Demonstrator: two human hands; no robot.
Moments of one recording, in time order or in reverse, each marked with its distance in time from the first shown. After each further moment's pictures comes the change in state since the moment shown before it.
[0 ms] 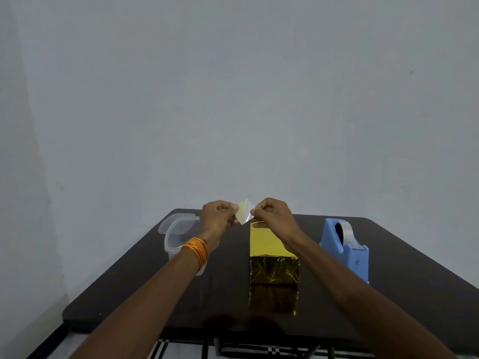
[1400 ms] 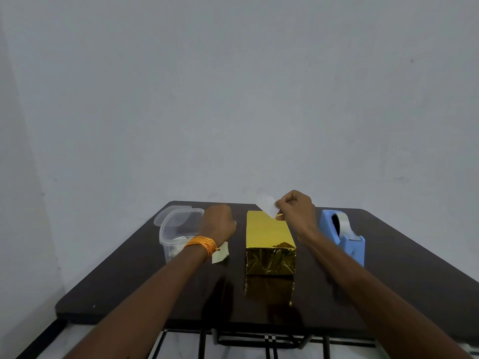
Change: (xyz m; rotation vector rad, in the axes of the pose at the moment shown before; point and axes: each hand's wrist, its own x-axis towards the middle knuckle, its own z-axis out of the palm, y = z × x) left_hand 0.002 -0.020 0.002 1.131 -0.153 0.261; right_hand -0.003 0.021 -0.040 -0.112 0.325 0.013
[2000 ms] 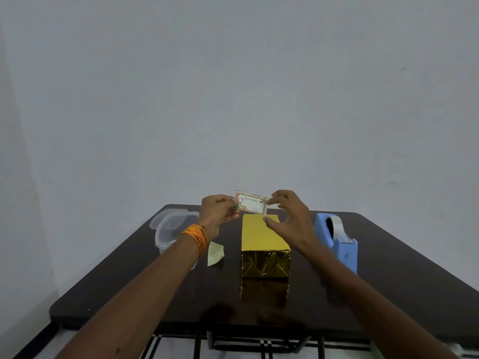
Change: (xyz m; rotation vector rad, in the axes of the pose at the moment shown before) left_hand 0.009 0.019 -0.018 -1.274 -0.024 -0.333; right_hand -0.006 0.016 -0.010 -0.341 -0.094 -0.612
